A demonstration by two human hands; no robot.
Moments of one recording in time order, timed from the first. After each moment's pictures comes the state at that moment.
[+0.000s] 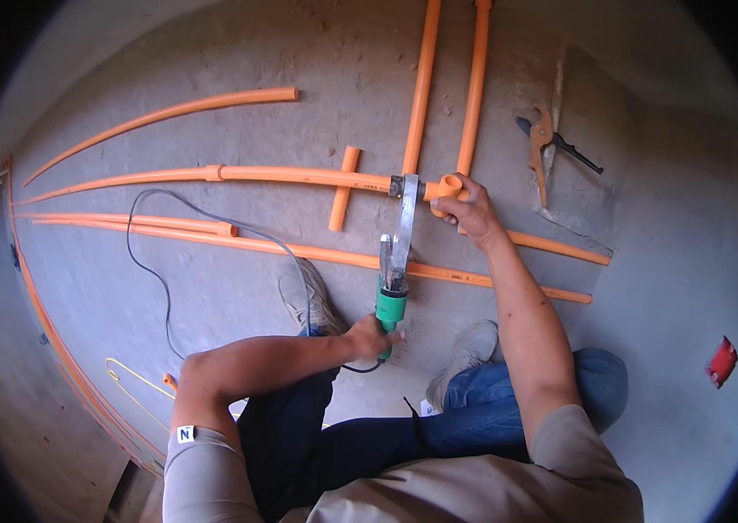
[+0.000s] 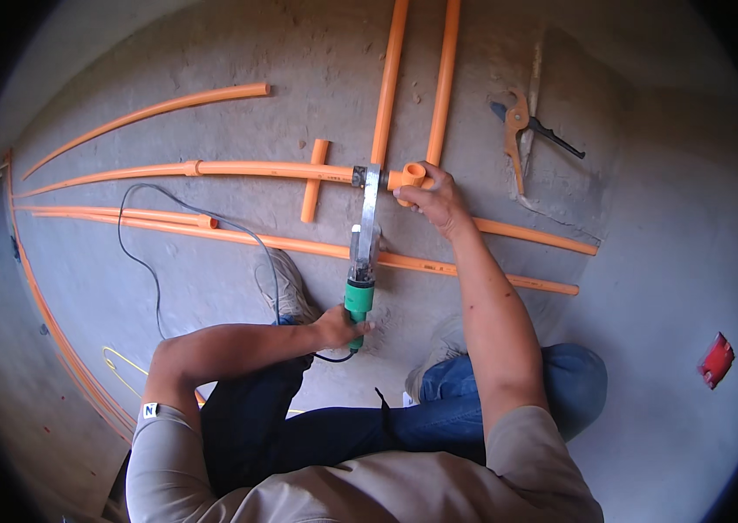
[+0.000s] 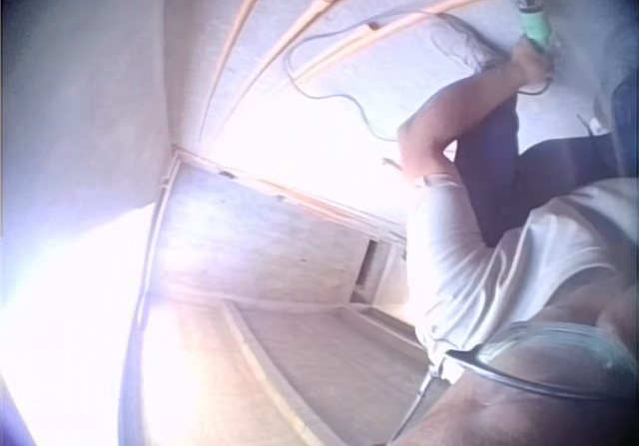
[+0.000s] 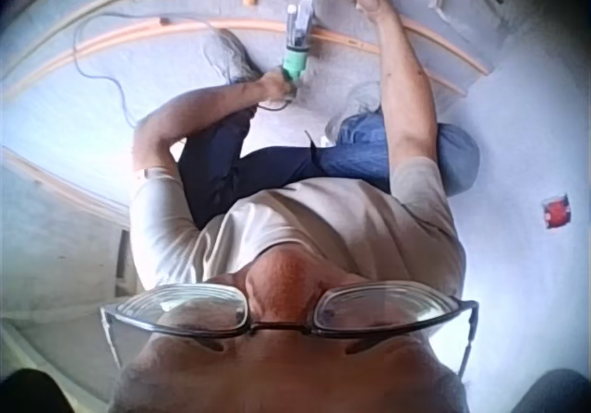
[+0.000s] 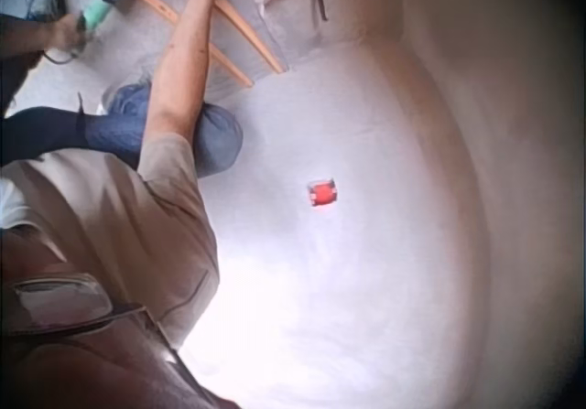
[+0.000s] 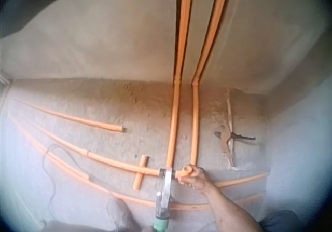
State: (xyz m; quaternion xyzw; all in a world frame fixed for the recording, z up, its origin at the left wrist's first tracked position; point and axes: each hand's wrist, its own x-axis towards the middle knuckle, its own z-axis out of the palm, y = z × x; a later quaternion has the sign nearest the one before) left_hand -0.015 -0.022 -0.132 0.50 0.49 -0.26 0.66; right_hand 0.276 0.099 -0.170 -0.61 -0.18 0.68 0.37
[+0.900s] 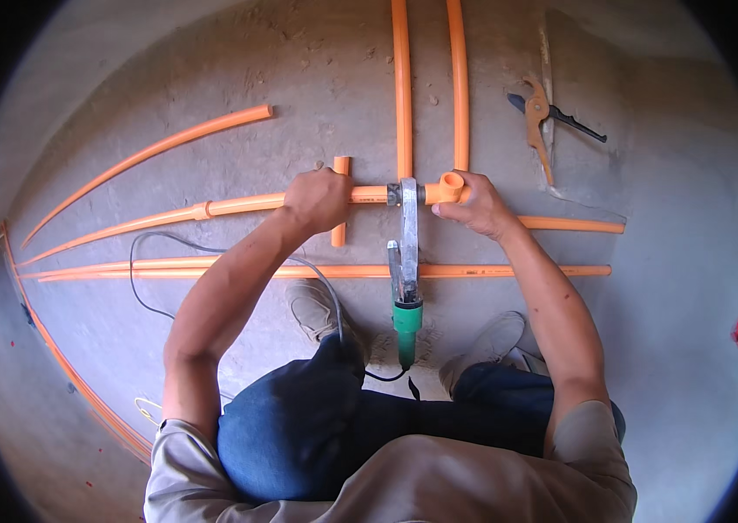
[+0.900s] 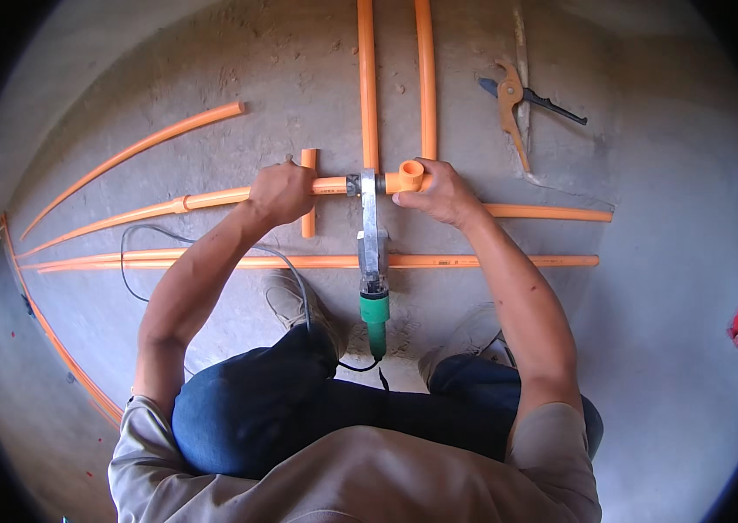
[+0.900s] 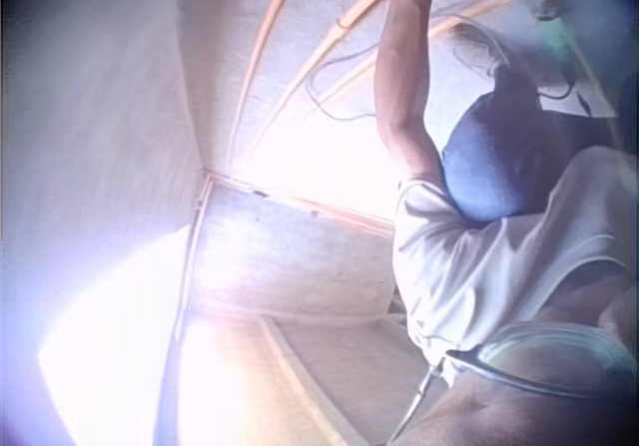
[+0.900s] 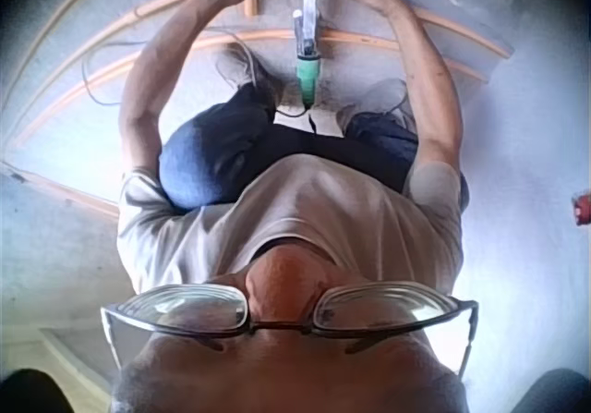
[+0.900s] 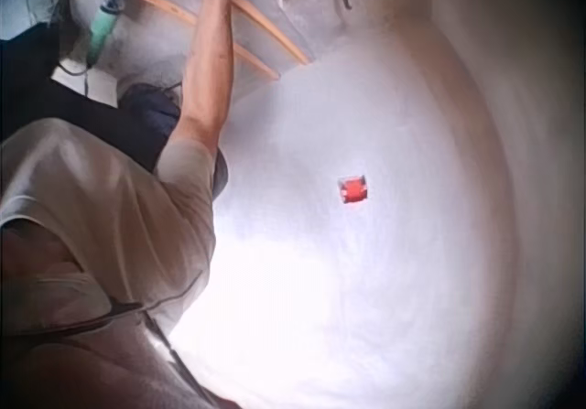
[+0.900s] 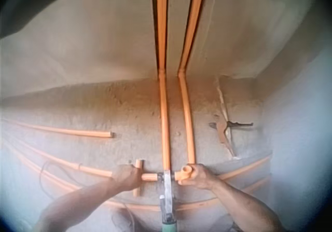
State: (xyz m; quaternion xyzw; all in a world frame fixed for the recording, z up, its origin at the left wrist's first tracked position) left_hand 0.022 0.252 -0.159 0.88 0.32 -0.25 0.23; right_hand 0.284 0.100 -0.179 -0.64 -0.35 0.62 0.29
